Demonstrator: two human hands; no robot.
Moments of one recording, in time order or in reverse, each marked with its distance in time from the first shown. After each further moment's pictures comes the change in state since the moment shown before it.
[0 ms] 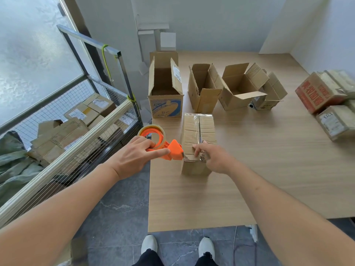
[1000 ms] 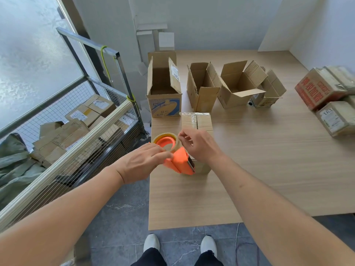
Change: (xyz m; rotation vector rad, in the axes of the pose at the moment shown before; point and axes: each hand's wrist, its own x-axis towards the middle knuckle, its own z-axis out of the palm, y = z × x) left_hand 0.014 0.033 -0.011 -0.203 -0.020 0.147; right_hand 0.006 -0.058 -0.003 -0.008 0.376 -0.422
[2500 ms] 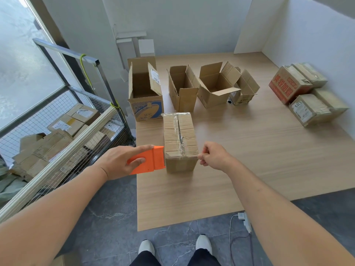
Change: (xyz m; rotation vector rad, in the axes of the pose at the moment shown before) left_hand -0.009 -0.015 0.009 -0.030 -0.159 -0.370; right_hand -0.077 0.062 -0.032 0.274 -0.090 0.762
